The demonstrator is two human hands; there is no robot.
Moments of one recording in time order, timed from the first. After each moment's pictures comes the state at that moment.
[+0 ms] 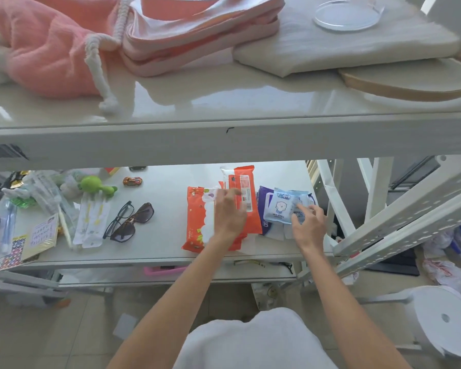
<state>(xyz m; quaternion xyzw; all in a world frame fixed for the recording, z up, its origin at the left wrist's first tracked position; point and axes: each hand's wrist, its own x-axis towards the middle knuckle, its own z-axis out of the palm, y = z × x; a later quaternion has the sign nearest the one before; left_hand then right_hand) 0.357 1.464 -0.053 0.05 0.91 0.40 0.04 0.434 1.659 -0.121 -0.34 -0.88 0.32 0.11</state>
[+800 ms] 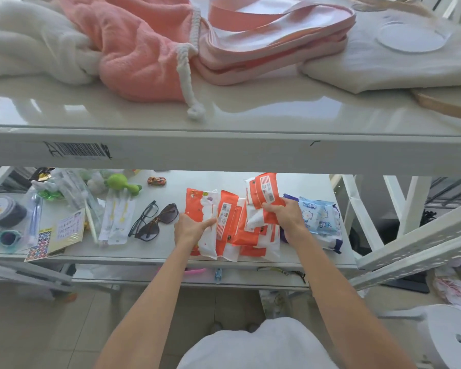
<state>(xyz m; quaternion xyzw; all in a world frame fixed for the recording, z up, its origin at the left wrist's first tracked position) 0.306 1.295 -0.111 -0.21 0.88 0.40 0.17 0.363 1.552 -0.051 -0.32 -0.71 0.63 -0.03</state>
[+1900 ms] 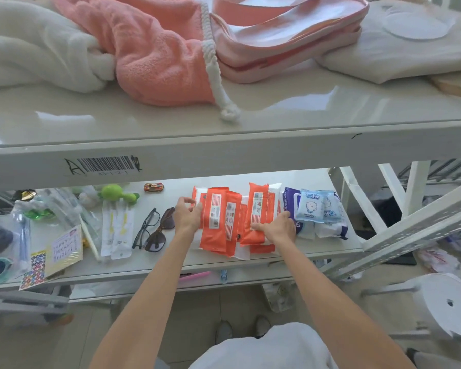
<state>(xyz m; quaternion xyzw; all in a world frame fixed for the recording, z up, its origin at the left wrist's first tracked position) 0.267 1.279 -0.089 -0.14 0.83 0.52 0.11 0.371 1.492 -0.089 -0.43 -0.84 0.31 -0.06</state>
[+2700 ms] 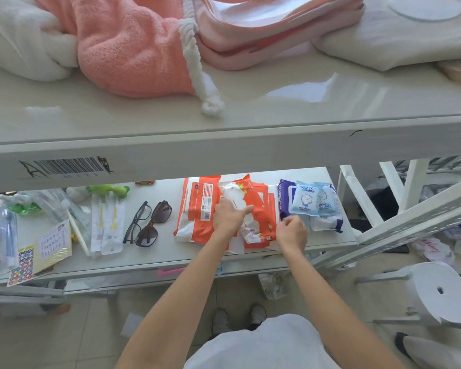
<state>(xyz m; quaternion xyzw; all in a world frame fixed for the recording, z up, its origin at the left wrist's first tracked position) 0.300 1.383 -0.112 -0.02 0.89 0.39 0.22 0.407 1.513 -0.100 -0.48 -0.79 0.38 0.05</state>
